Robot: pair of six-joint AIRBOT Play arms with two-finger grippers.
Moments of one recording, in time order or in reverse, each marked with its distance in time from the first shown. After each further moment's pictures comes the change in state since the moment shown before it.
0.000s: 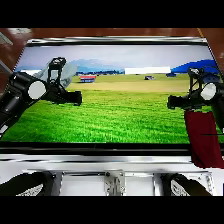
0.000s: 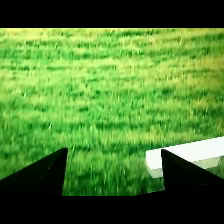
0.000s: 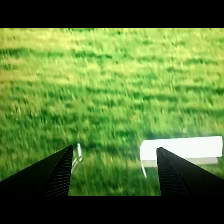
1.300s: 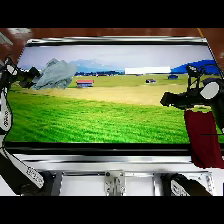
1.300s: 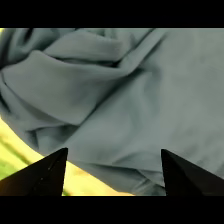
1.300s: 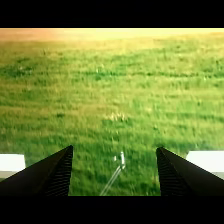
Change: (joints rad) left arm 0.771 -0.835 0.610 -0.237 0.378 -0.025; right arm 0.002 -0.001 0.000 0.188 -0.038 0.001
